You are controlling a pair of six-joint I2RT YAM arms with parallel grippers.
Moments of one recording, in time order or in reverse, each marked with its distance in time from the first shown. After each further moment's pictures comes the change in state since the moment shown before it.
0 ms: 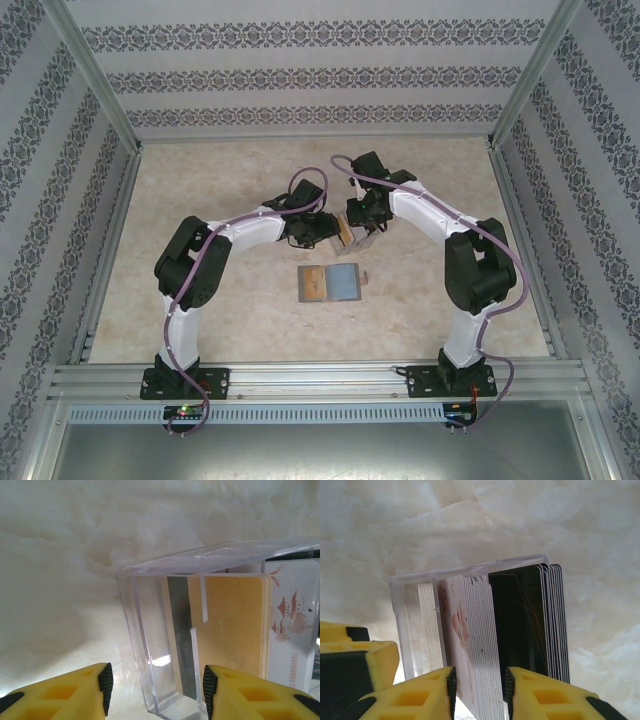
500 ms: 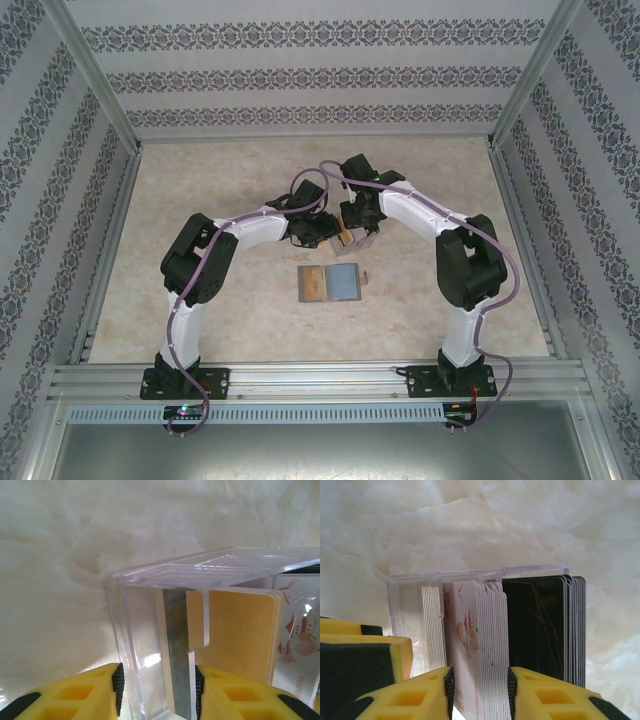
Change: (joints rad) left arm 0.005 0.045 0.019 0.034 0.032 -0.036; right arm 0.055 0.066 0.048 -0.023 0.101 -0.042
